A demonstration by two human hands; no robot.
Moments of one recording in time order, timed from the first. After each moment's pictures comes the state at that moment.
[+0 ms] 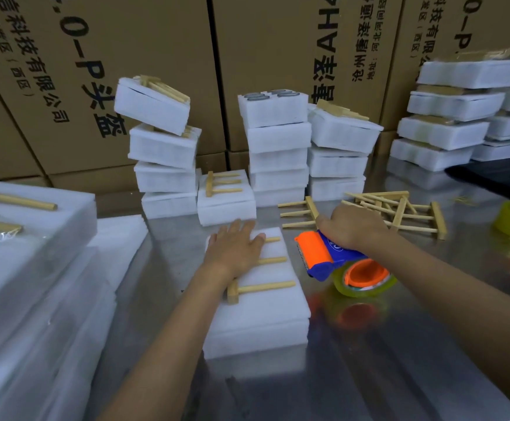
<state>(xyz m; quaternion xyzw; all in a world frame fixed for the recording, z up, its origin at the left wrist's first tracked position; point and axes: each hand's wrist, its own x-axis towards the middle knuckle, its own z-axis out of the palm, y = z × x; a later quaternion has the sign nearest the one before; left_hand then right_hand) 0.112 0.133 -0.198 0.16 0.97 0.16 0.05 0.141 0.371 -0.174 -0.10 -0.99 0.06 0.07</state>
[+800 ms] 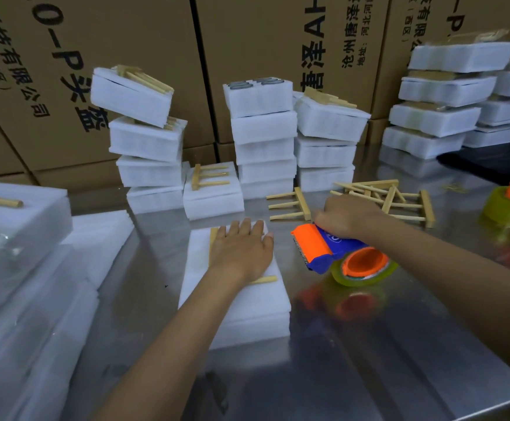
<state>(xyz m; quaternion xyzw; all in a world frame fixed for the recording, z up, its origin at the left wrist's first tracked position) 0.134 0.176 -0.207 0.19 0.98 0.03 0.01 0.145 0.392 -0.166 -0.06 -1.00 0.06 0.02</state>
